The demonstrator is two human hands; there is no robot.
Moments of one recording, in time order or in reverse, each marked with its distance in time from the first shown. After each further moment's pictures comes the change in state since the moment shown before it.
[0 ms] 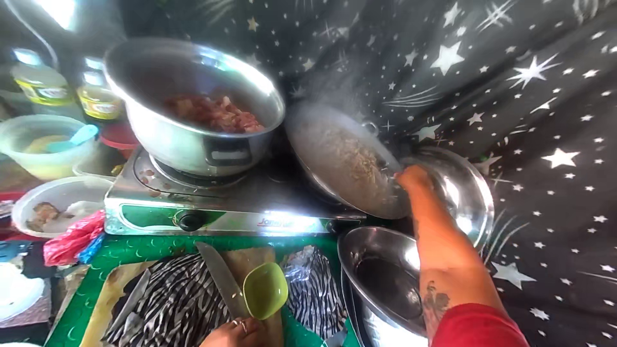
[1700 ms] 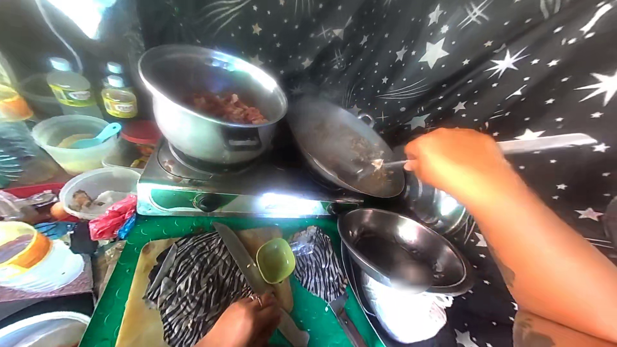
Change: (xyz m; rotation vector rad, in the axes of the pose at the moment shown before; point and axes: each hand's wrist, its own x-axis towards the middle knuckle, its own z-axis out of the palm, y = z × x) left_hand -0.014 0.024 -0.002 0.022 0.095 0.087; right_hand -0.260 -0.032 -0.142 -0.617 0.237 -0.607
